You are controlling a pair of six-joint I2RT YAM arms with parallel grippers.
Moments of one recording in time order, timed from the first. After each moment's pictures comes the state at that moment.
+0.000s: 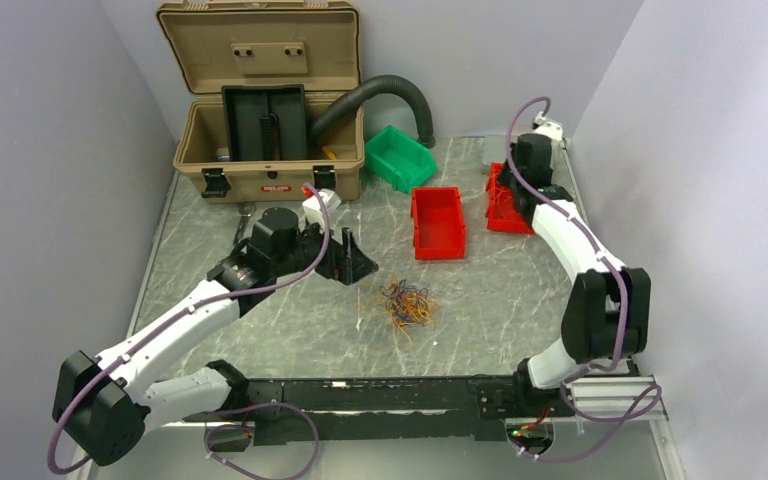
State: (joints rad) left arm -0.62 1.05 0.81 -0.13 0.38 -0.44; right arm 0.14 1.50 1.17 -0.10 0.25 0.36
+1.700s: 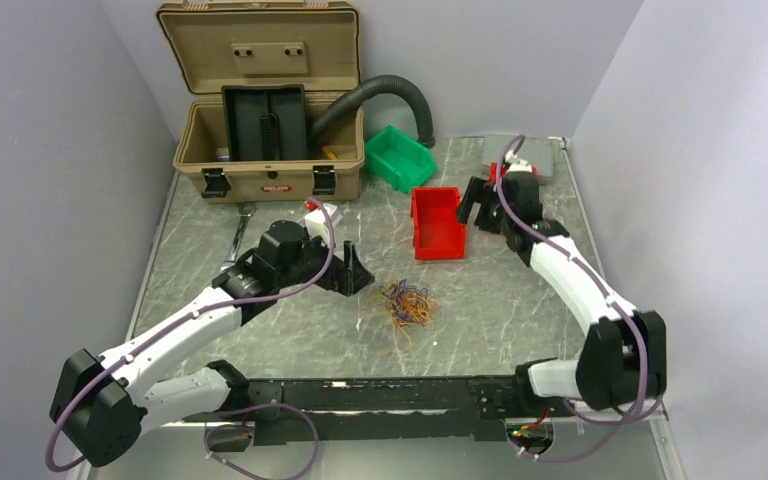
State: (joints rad) left arm -0.66 1.05 0.72 -0.13 0.28 -0.43; right arm 0.19 1.35 0.98 -0.23 0.02 0.40
